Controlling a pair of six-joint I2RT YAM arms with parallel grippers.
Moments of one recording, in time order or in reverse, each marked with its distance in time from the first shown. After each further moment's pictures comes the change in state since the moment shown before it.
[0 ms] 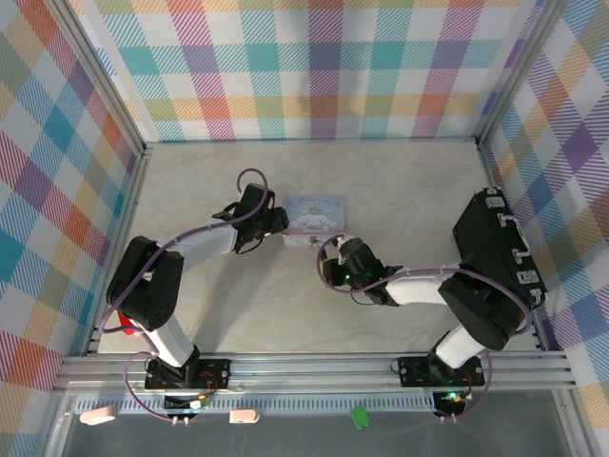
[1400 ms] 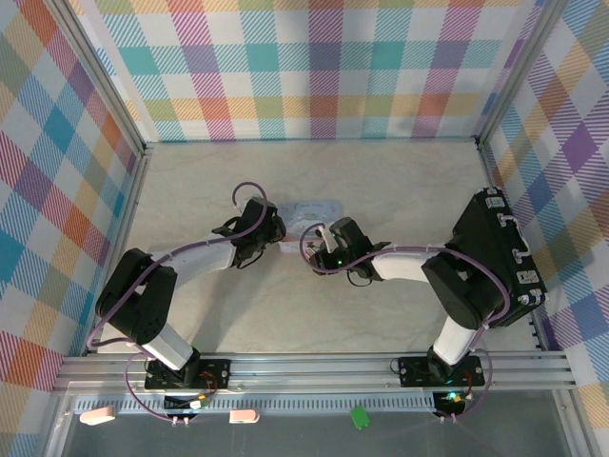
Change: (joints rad) left arm -0.081 -0.099 -0.132 0.054 -0.127 -0.119; right arm -0.068 0.187 0.257 -0.204 -0.116 -0.364
